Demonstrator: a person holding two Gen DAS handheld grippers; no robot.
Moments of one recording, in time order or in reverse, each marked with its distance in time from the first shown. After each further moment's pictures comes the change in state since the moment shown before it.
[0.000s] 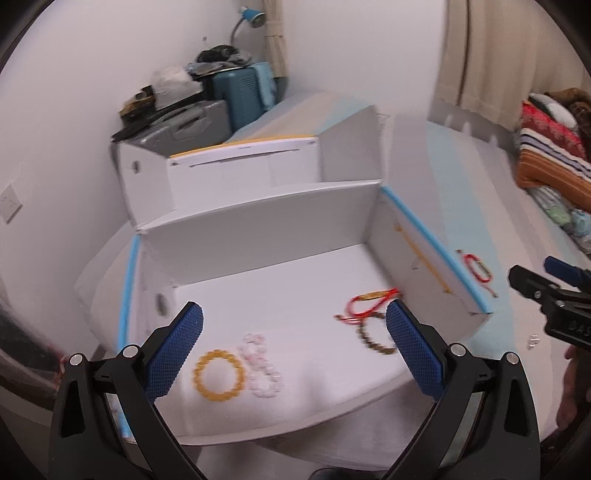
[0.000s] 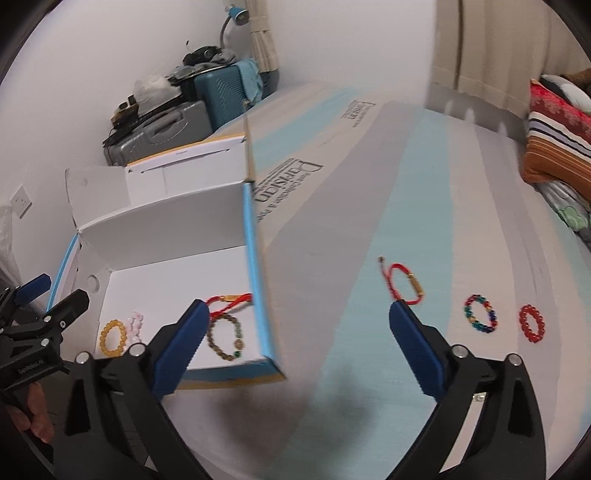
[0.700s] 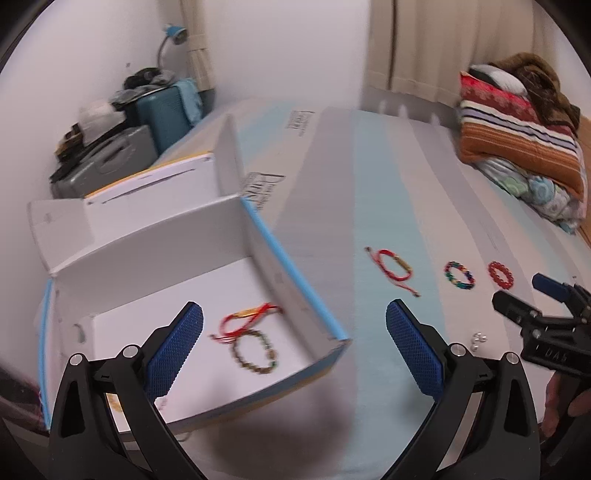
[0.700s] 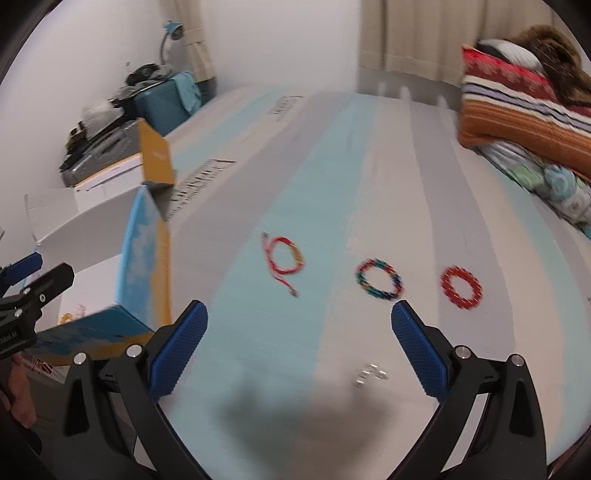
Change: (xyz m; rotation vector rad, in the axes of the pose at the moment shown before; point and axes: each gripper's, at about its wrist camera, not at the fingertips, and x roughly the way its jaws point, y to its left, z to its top) left arm 0.009 -0.147 0.010 0.139 -0.011 -0.134; right arm -0.027 -0.138 -0.050 0.130 0.012 -0.117
